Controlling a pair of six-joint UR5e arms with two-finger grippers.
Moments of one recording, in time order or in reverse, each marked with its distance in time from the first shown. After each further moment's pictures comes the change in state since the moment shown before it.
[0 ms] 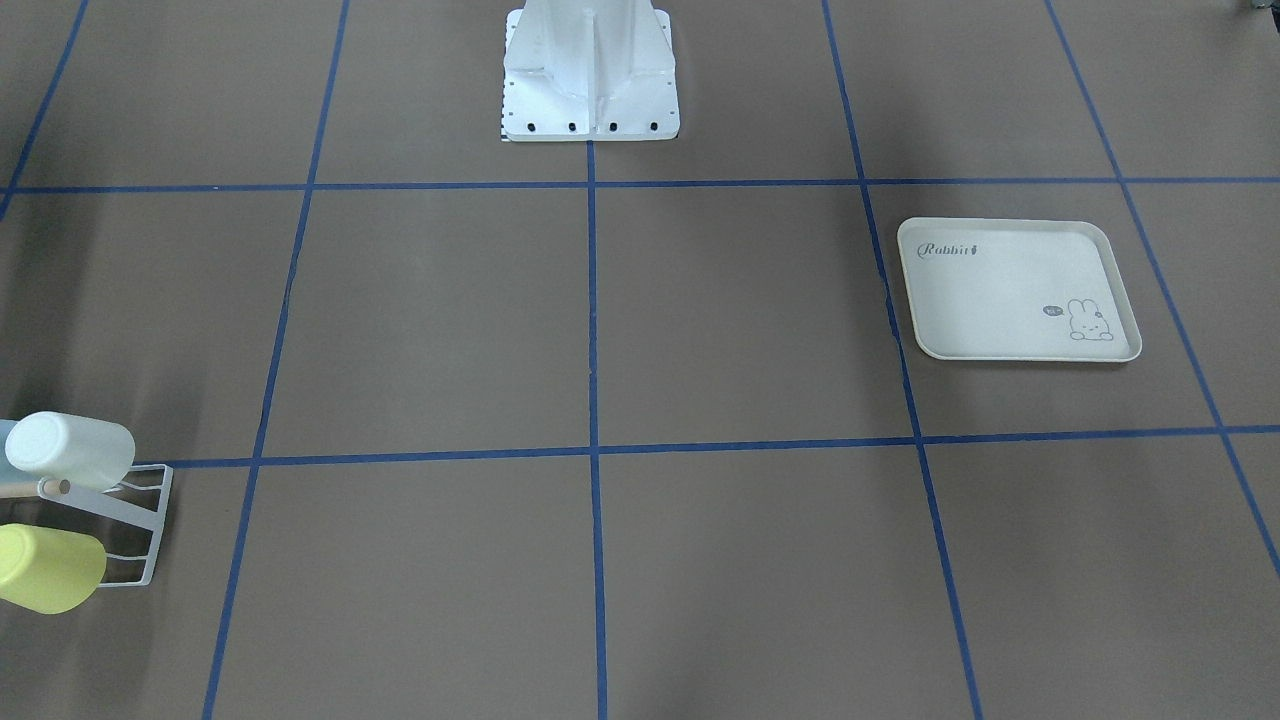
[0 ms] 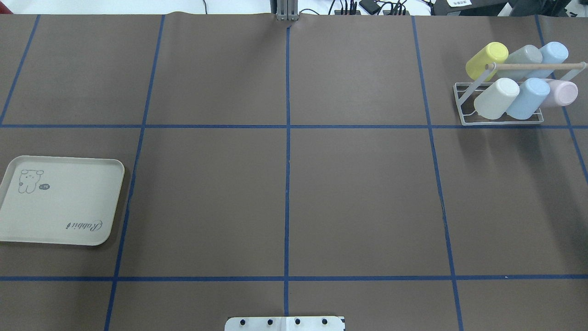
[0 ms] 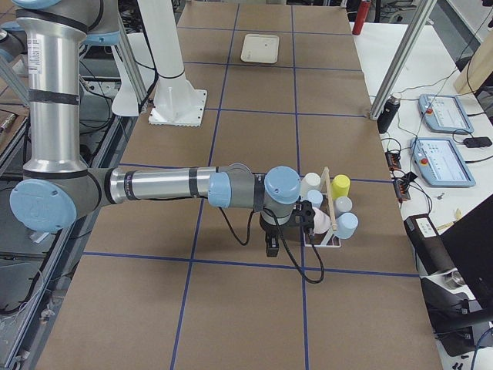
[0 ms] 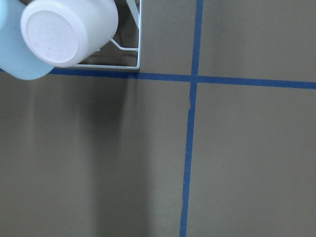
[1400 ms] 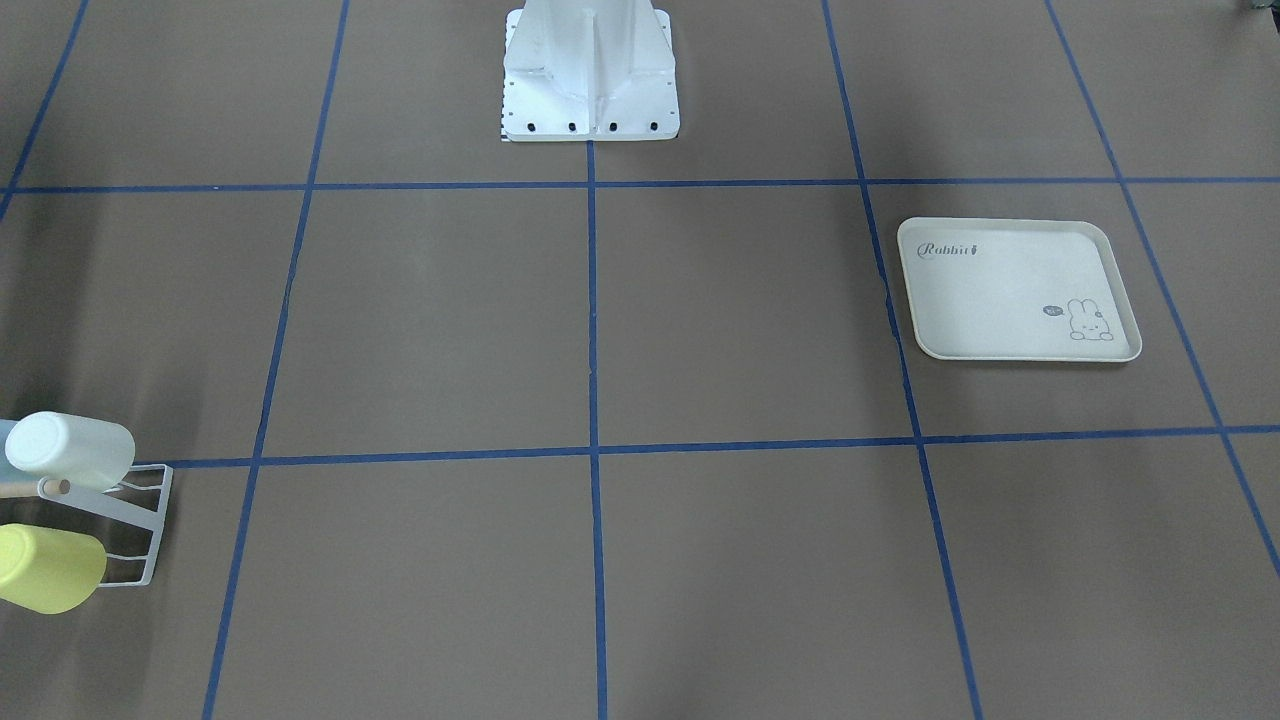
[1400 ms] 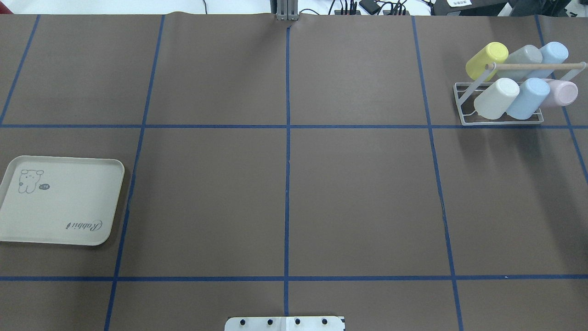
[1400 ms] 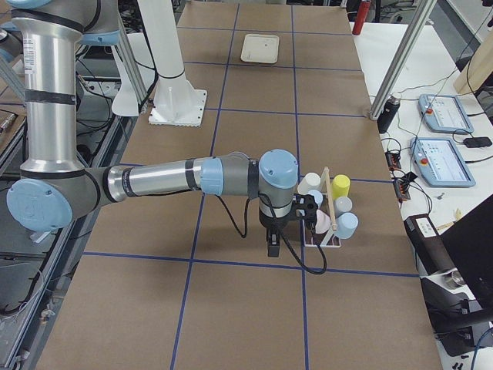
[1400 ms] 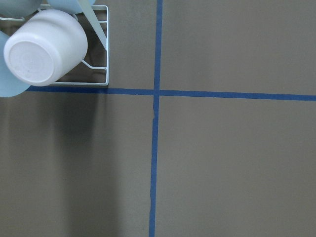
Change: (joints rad) left arm -0.001 0.001 0.003 -0.003 0.015 0.001; right arm 0.060 0.004 0.068 -0.061 -0.112 0.001
